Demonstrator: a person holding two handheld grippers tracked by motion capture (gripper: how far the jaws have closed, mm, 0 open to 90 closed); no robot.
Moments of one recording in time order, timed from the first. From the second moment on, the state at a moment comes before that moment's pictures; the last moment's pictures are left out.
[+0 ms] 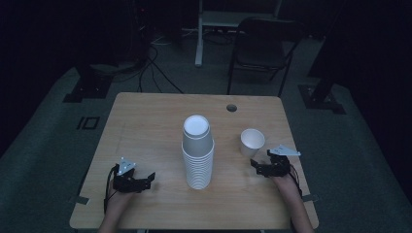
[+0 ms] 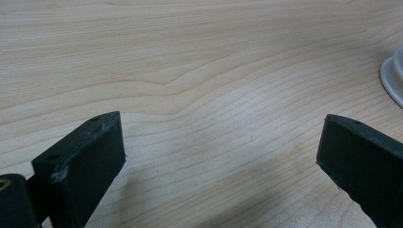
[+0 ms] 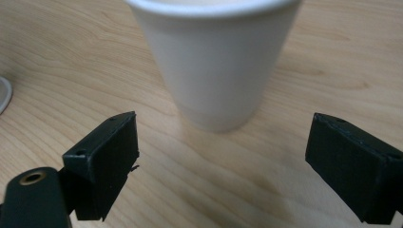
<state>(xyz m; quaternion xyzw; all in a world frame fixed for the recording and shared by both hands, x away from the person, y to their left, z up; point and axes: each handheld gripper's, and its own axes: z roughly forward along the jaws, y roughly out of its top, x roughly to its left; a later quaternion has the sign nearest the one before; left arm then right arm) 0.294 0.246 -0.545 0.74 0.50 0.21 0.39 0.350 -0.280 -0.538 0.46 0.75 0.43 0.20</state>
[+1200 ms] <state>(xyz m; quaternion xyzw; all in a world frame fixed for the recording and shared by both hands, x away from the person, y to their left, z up) 0.294 0.245 -0.546 0.74 0.51 0.21 0.37 0.278 -0.314 -0.545 0.50 0.75 0.37 0.24</state>
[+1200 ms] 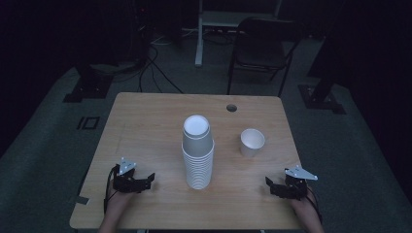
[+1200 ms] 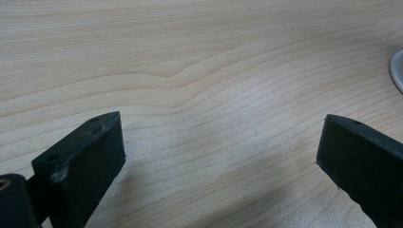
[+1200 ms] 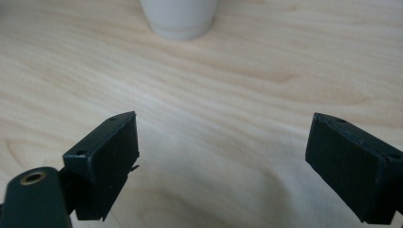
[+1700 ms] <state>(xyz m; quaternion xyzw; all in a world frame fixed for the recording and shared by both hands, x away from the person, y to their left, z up) 0.294 0.244 -0.546 0.75 0.52 0.21 0.37 0.259 -0.317 -0.552 0.50 0.75 0.35 0.26</state>
